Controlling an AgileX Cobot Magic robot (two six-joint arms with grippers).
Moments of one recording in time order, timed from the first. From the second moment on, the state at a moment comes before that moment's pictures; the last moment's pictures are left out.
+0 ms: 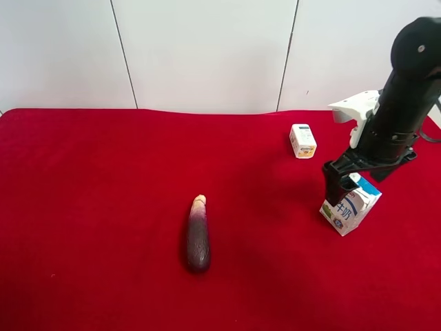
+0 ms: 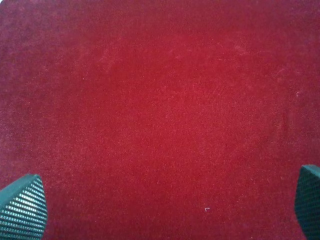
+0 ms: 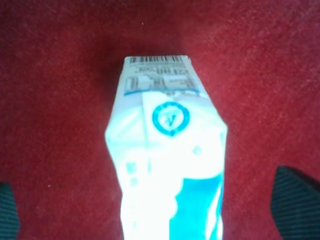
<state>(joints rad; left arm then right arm) -0.06 0.00 -0.51 -0.01 1.07 0.06 0.21 1.66 -1.00 0.00 0.93 -0.27</state>
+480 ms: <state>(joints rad) -0.06 0.00 -0.51 -0.01 1.07 0.06 0.21 1.69 -1.00 -0.02 0.93 -0.27</state>
